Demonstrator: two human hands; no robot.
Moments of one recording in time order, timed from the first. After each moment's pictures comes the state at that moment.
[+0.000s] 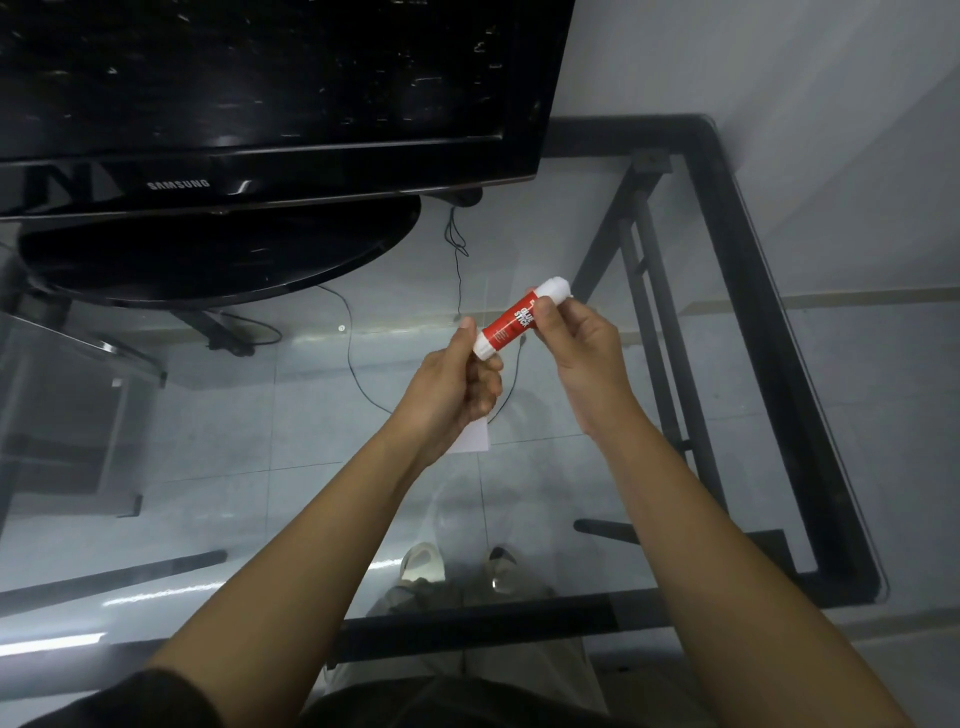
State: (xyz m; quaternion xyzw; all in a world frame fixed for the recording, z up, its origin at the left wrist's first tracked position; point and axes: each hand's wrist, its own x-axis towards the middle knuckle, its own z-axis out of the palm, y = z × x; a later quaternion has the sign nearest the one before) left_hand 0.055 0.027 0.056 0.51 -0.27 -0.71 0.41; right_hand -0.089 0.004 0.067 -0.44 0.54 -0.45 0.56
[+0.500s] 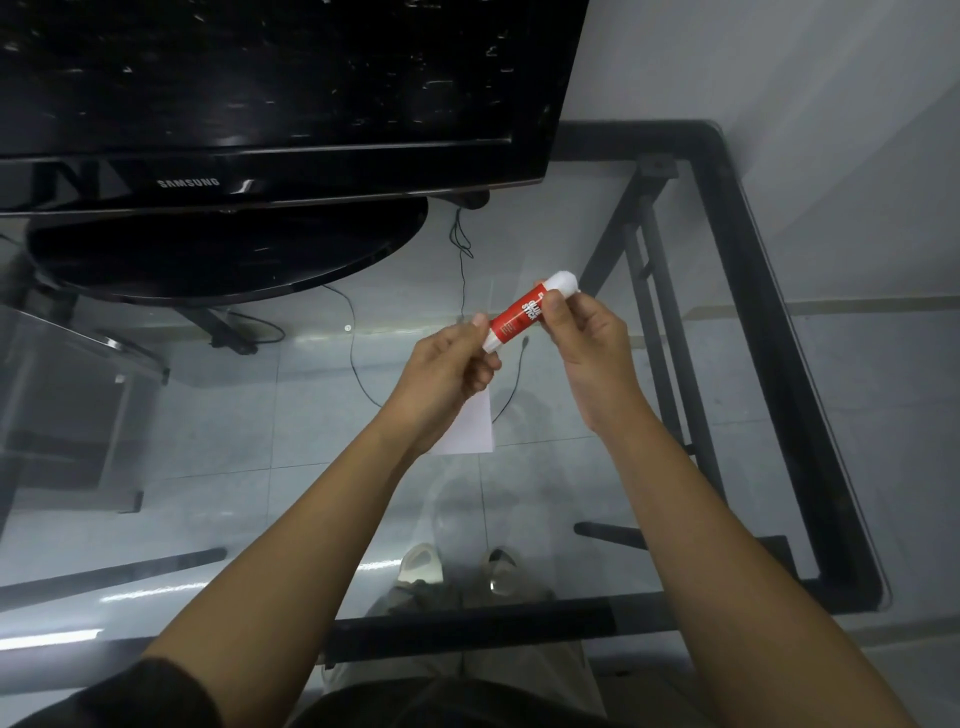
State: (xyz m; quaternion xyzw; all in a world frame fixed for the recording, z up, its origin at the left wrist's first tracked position) left_hand 0.065 0.021 0.062 0.51 -0.33 -0.67 0.42; right_hand -0.086 0.000 0.073 -0.45 0.54 -0.45 0.55
